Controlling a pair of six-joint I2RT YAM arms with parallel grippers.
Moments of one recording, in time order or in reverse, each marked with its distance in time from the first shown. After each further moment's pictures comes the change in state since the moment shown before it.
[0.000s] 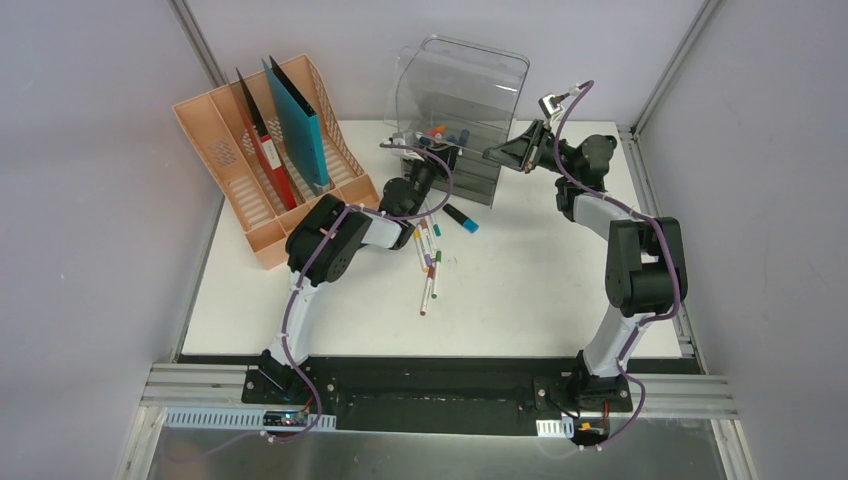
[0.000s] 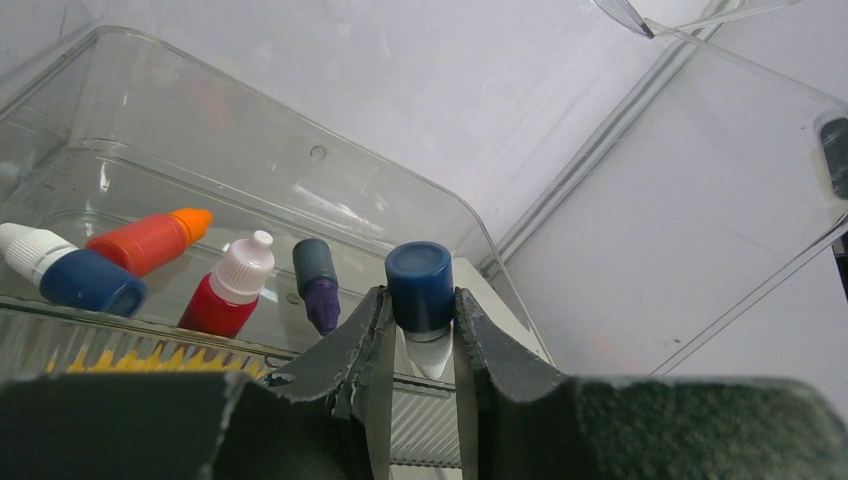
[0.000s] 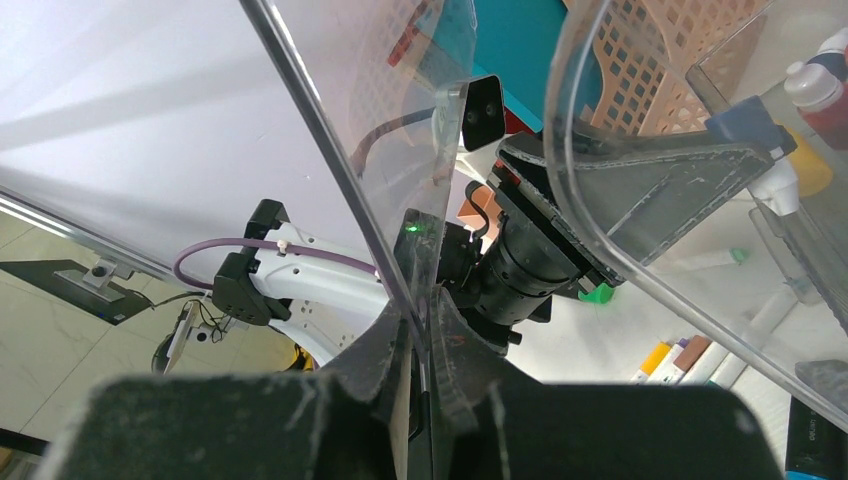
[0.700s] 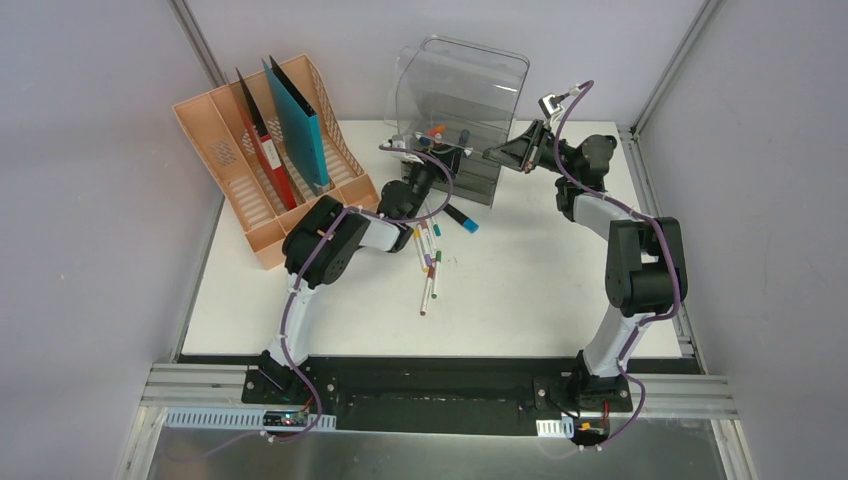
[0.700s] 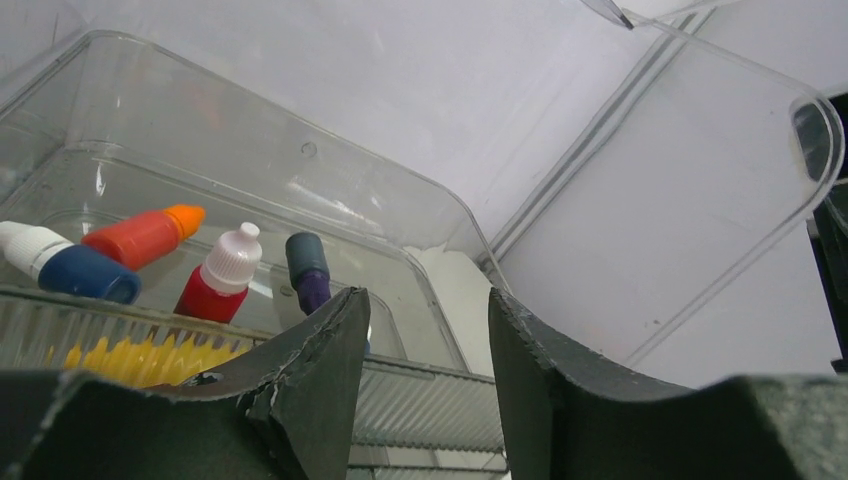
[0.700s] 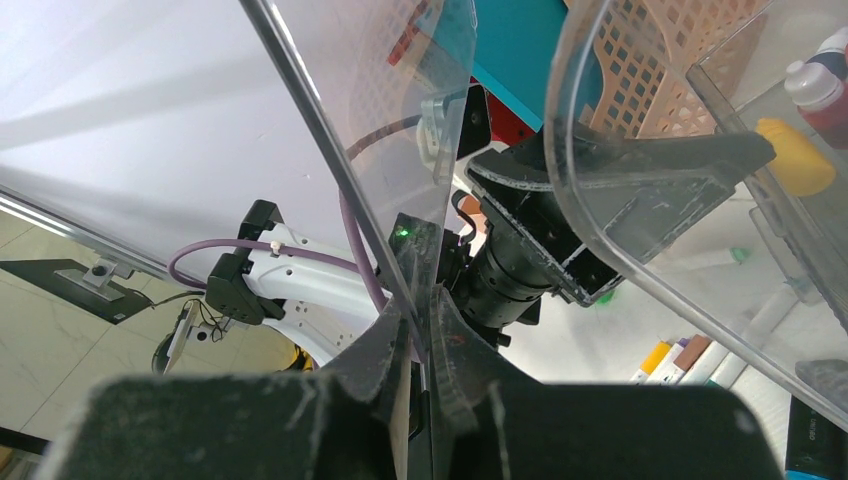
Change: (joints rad) left arm -0.006 -0.022 -0.031 0.016 -0.004 0.026; right arm 0.000 0.000 0.000 0.000 -0.002 0.000
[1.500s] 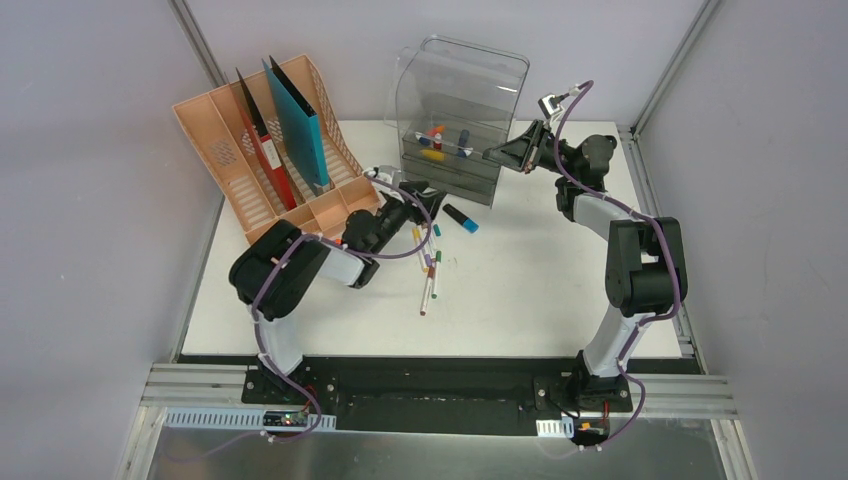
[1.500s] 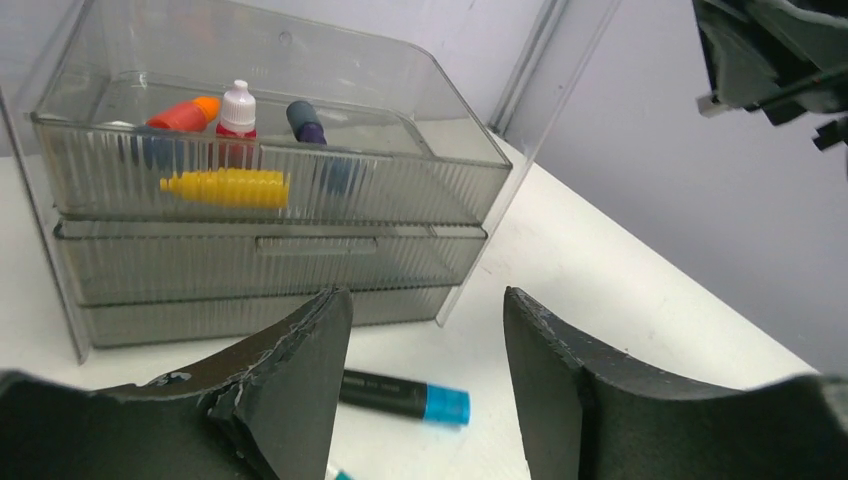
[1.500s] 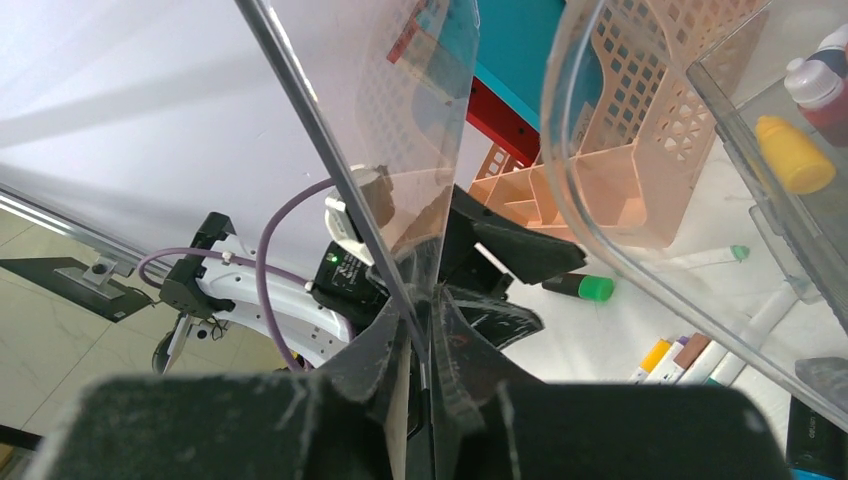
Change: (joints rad) left arm 0.002 -0.369 -0.504 -0.009 0.199 0.218; right arm 0.000 0.000 0.000 0.000 -0.004 0.000
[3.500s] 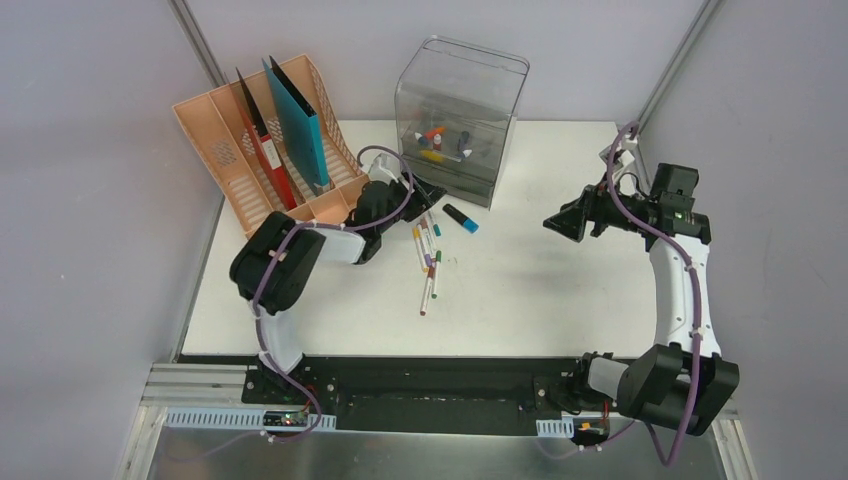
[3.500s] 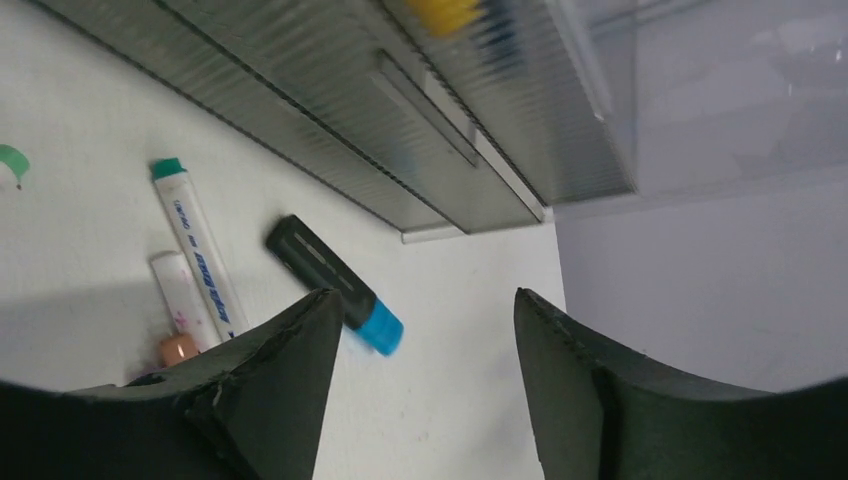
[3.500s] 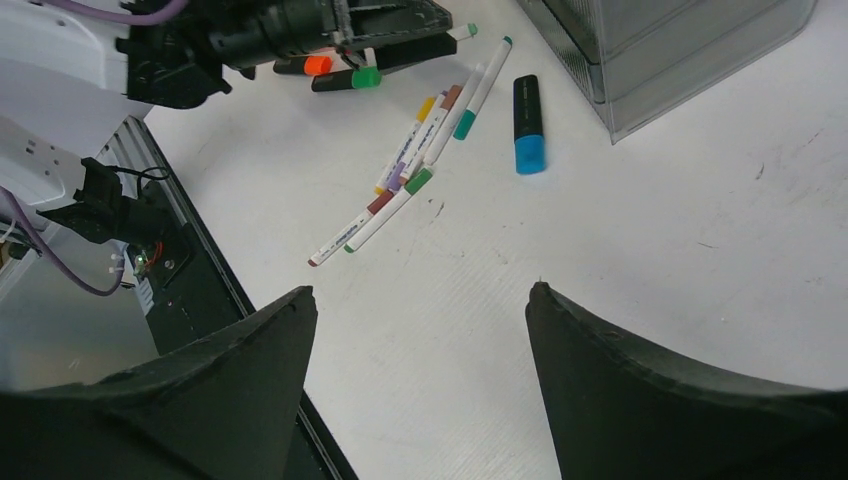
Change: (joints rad) left arm 0.072 -0.045 0.153 -0.637 0.046 -0.644; right arm -0.354 -0.624 -0.019 -1.862 0.024 -1.650
